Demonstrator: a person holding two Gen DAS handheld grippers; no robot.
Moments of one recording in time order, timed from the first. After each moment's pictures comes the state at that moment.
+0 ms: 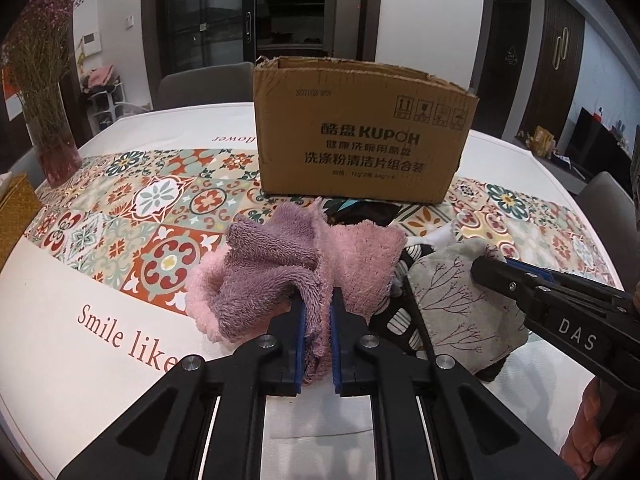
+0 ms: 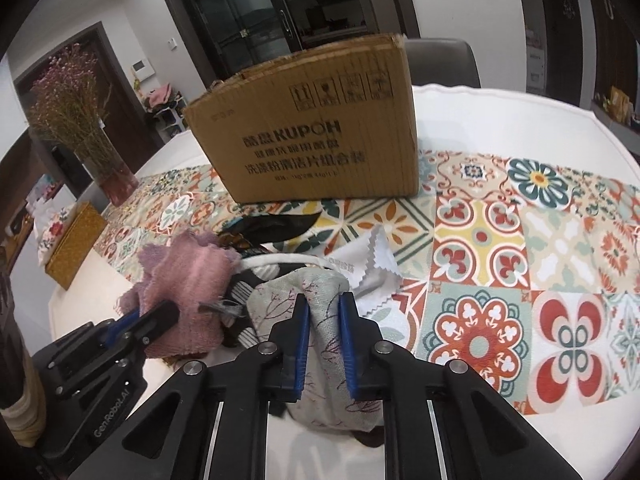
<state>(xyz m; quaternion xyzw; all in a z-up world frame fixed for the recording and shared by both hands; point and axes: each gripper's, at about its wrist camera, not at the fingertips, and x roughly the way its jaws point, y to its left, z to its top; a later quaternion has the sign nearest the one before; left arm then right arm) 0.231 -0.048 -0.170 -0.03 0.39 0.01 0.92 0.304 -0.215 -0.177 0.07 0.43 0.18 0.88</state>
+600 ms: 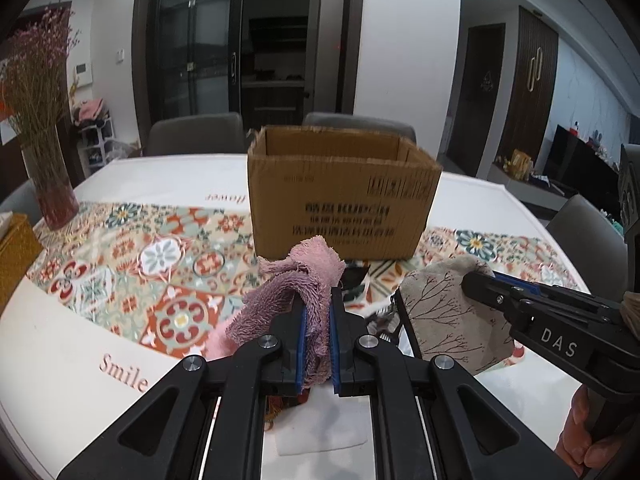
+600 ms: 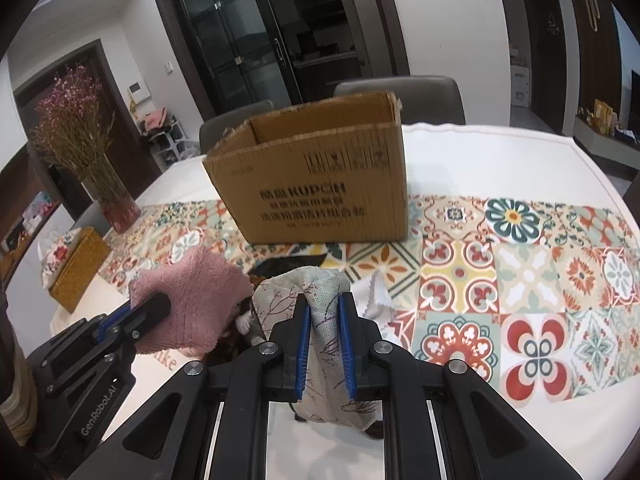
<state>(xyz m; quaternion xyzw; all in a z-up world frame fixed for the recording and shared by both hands) 0.218 -0.041 -0.104 -0.02 0.32 -0.03 0.95 0.285 -0.215 -0.123 0.07 0.39 0.15 0.91</state>
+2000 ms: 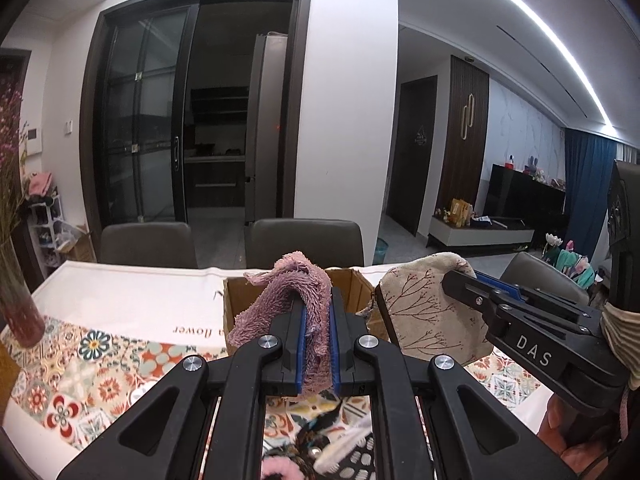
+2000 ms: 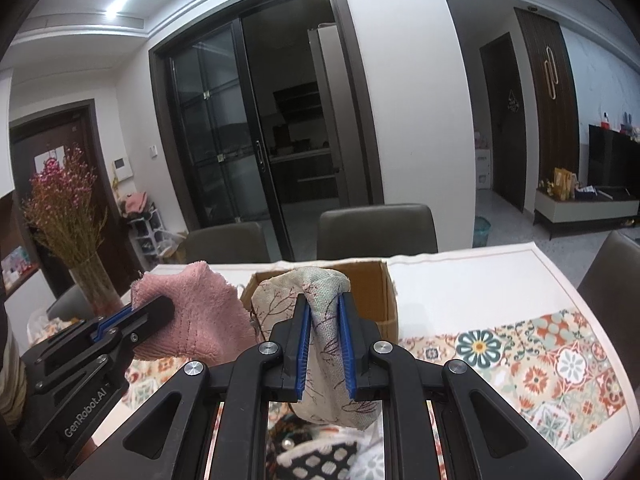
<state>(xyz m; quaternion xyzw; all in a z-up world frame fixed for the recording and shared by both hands) 0.275 0.000 0.016 -0.01 0.19 -0.15 0.97 0.287 -0.183 0.019 0.07 0.22 0.07 0.97</state>
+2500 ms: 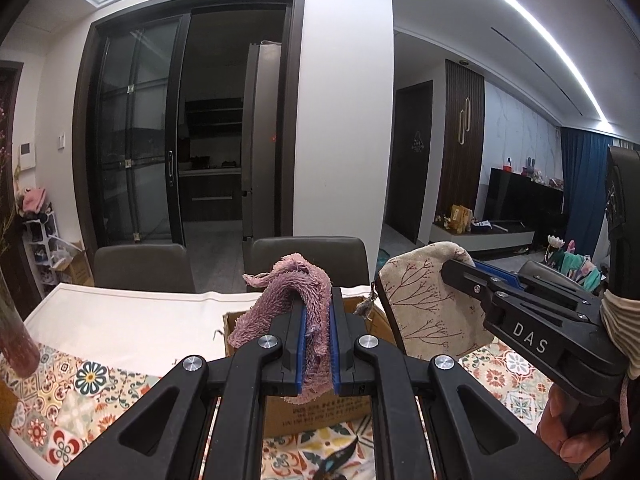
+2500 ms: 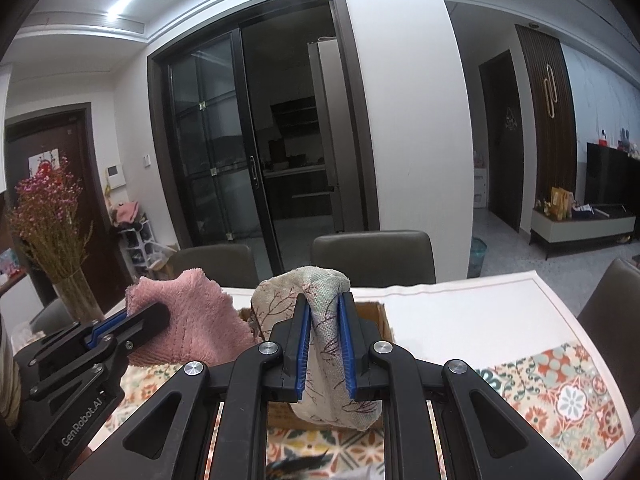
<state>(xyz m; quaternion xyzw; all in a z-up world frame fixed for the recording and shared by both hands) 0.324 -0.003 0.022 0.00 0.17 -0.15 0.97 0.332 -0.178 0.032 0.06 0.19 0.06 0.98</state>
